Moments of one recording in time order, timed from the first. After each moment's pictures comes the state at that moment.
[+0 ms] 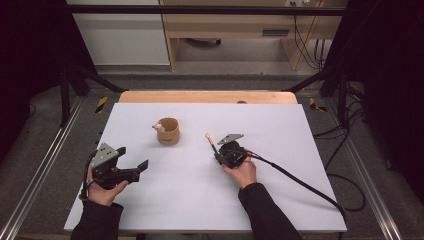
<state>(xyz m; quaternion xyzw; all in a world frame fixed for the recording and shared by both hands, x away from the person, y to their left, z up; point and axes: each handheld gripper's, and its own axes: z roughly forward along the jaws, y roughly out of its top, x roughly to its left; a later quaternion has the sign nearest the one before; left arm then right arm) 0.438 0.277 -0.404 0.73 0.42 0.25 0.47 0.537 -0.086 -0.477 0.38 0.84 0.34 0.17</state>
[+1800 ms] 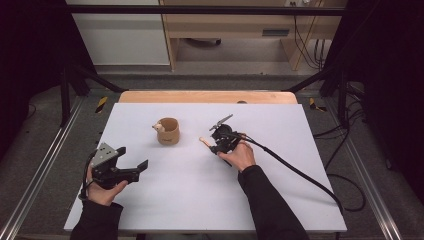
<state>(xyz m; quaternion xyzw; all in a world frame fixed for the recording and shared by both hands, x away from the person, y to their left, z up) 0.438 0.278 -0.404 0.73 0.42 0.25 0.47 0.572 -0.065 -0.437 0.36 0.89 0.27 0.11</state>
